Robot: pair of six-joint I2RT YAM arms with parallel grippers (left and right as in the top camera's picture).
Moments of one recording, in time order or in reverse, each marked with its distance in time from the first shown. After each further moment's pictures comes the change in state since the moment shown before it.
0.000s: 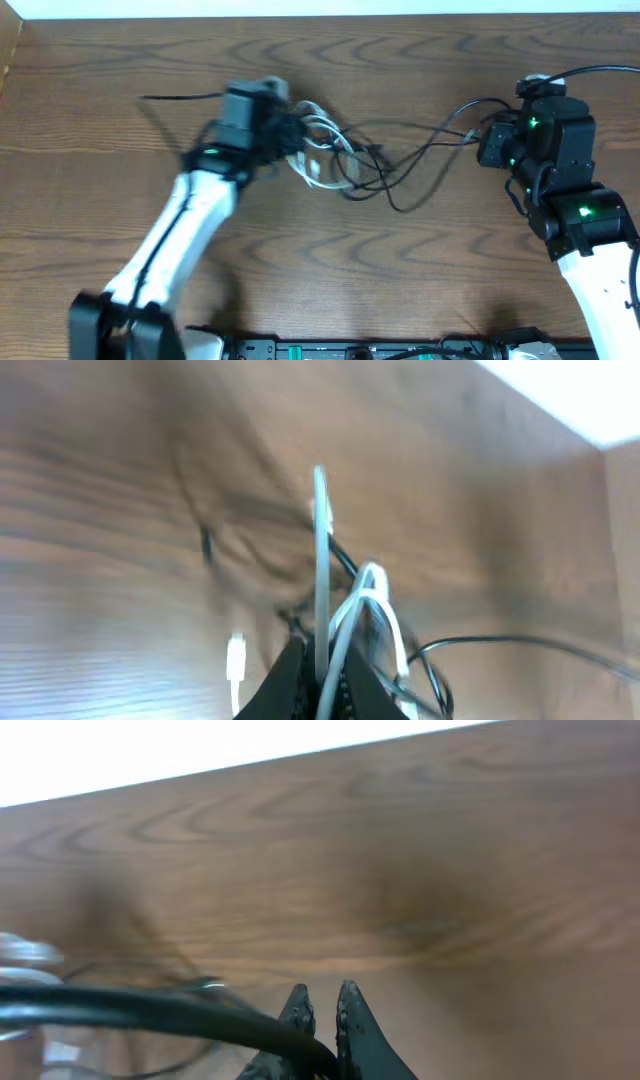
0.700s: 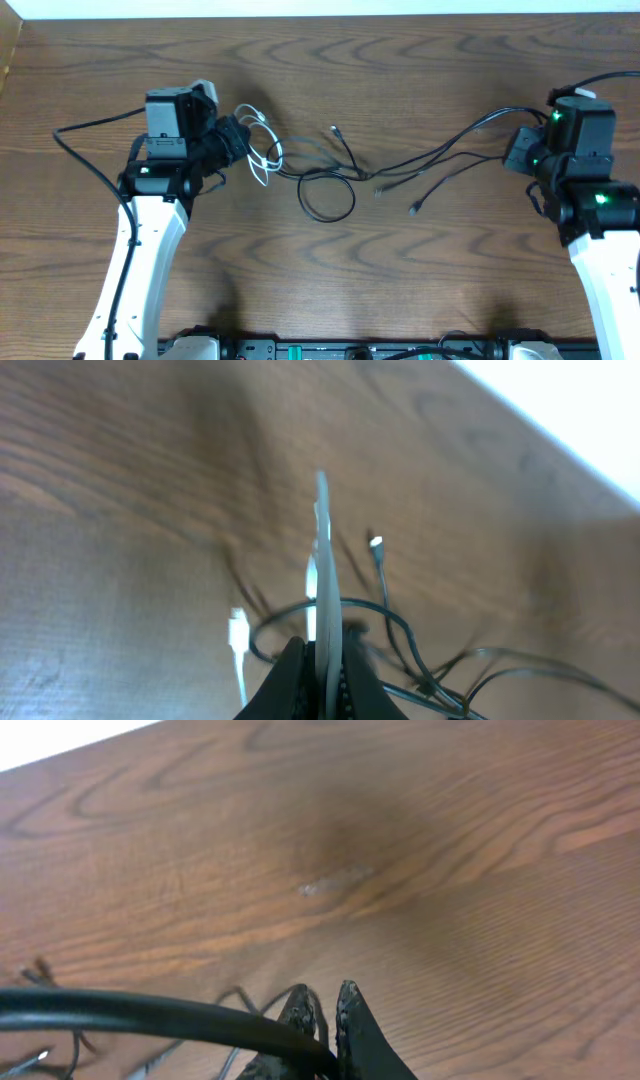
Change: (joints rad) left arm 0.184 -0.145 0.000 -0.216 -0.006 0.090; right arm -0.133 0.053 0.000 -0.097 -0.003 0.029
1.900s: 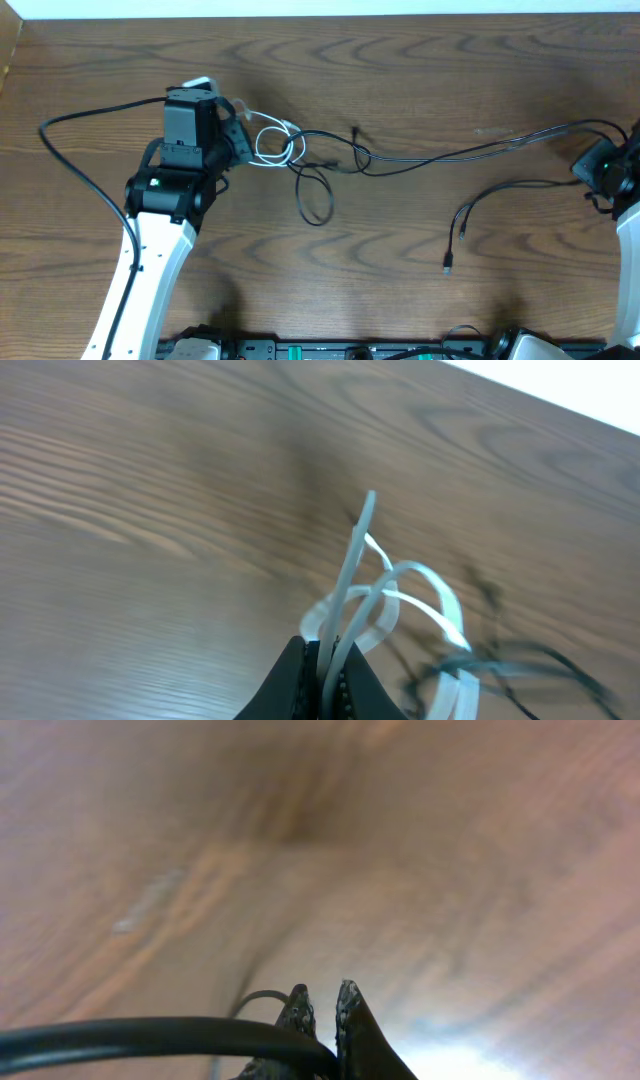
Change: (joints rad) left arm -0.118 -0.074 0.055 -0.074 -0.347 0.065; right arm -0.435 0.141 0.000 -0.039 -0.083 0.063
